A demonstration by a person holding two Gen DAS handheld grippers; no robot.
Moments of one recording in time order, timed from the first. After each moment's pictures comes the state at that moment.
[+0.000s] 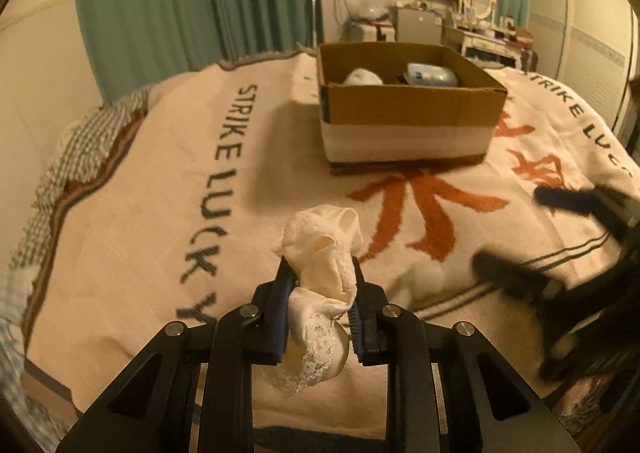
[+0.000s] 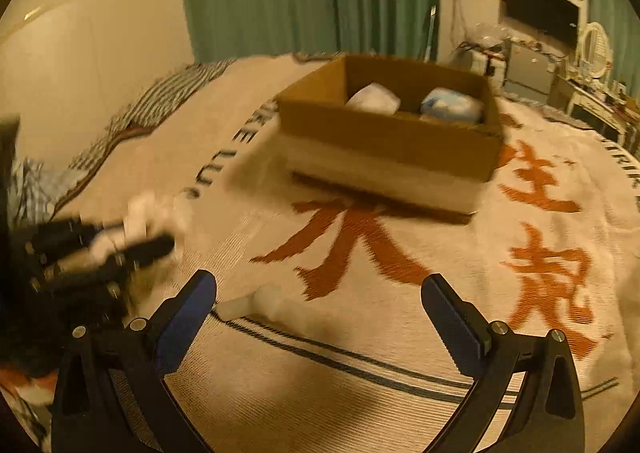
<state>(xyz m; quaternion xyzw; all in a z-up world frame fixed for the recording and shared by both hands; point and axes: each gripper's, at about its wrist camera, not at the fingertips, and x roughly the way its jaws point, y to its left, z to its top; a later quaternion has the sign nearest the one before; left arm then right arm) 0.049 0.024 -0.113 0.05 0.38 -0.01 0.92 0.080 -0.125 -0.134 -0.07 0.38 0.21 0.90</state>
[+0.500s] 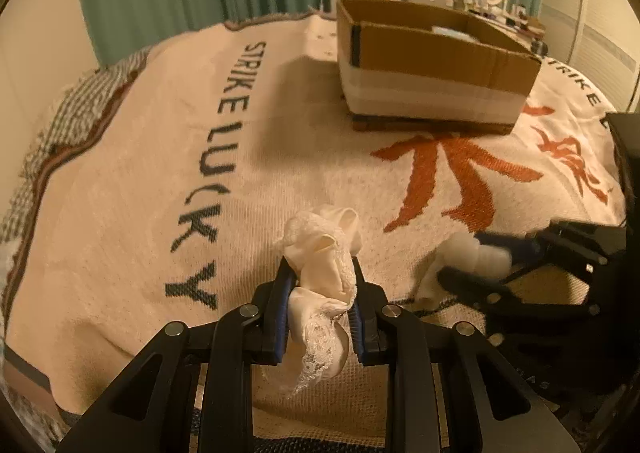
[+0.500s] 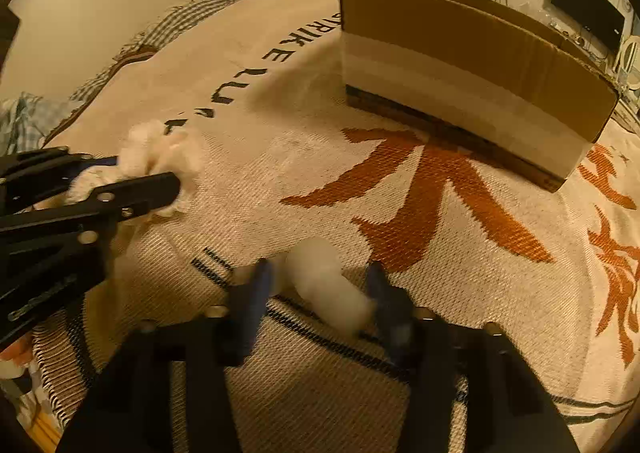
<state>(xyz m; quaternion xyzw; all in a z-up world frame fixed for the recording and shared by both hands) 0.062 0.047 -0.152 0.02 0.43 -0.02 0.90 0.090 -0.079 -0.201 -0.11 0.44 0.25 0.85</state>
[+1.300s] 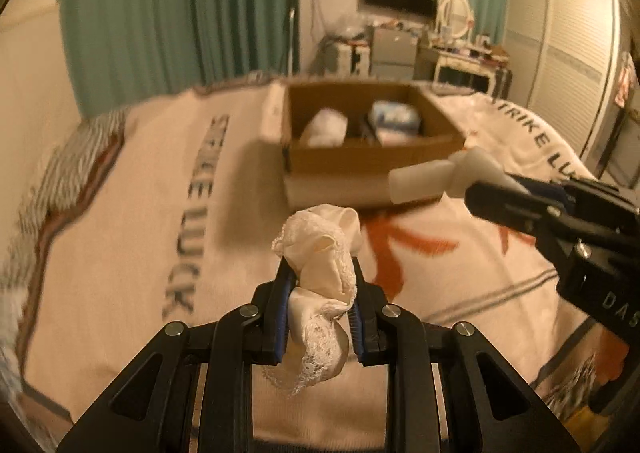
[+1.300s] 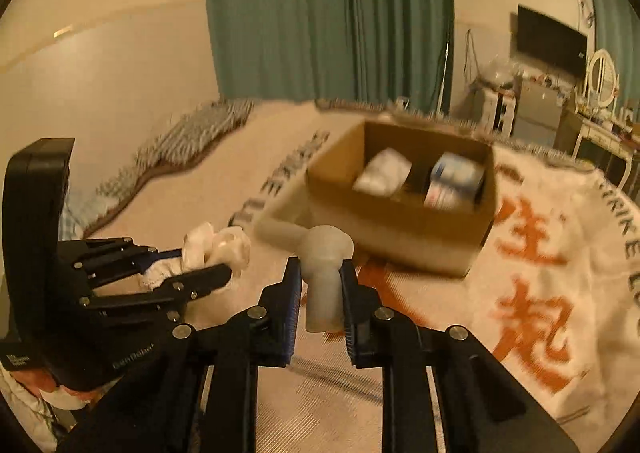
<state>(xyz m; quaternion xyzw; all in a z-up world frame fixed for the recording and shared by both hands) 0.061 0.003 -0.063 0.03 0.36 -0.07 0.93 0.064 -0.133 -0.058 -0.06 0.31 0.24 0.92</state>
